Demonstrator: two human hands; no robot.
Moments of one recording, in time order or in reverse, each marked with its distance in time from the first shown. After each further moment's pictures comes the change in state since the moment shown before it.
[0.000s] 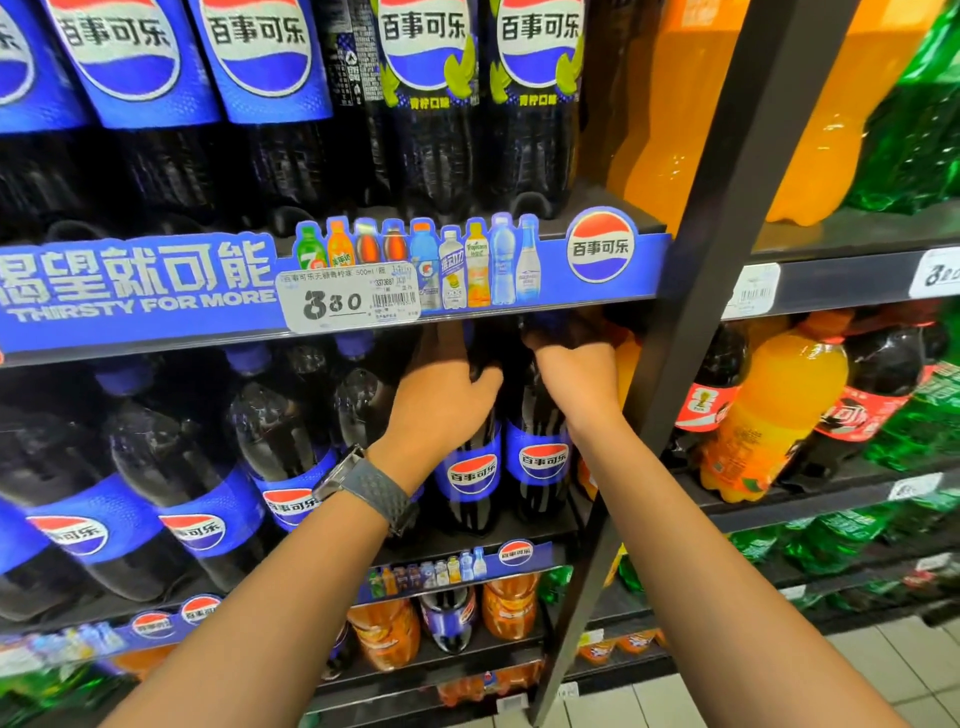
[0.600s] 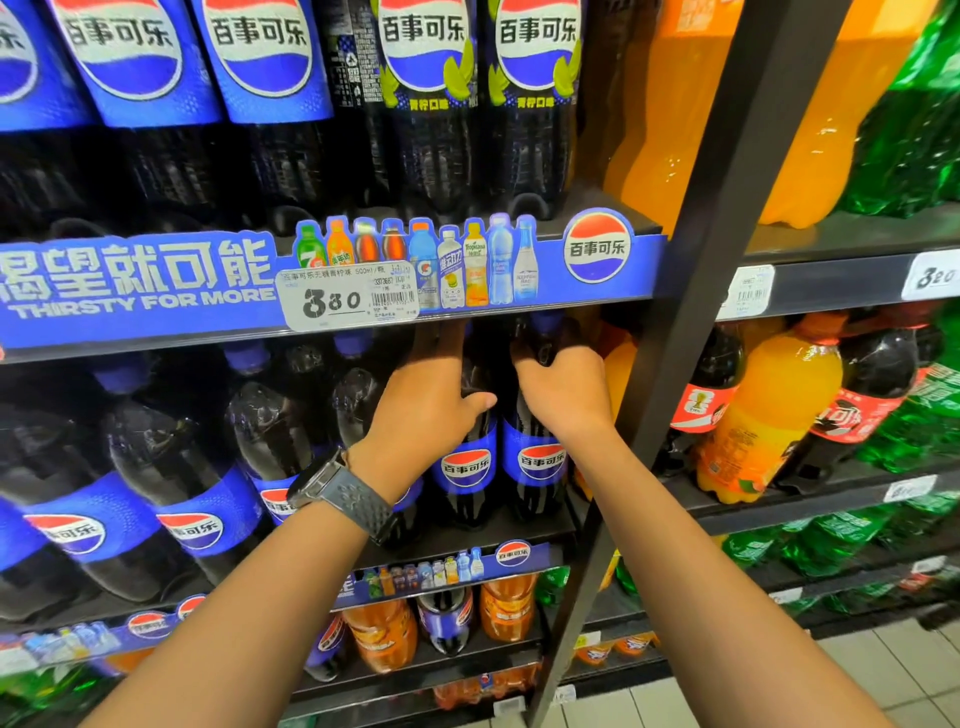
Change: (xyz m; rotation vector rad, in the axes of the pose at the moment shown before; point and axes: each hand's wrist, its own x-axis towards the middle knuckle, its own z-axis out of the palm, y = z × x) left_hand -0.009 -0.005 -0.017 0.140 -0.019 0.189; right_hand -0.008 0.009 0.000 -0.462 -0.009 -0.161
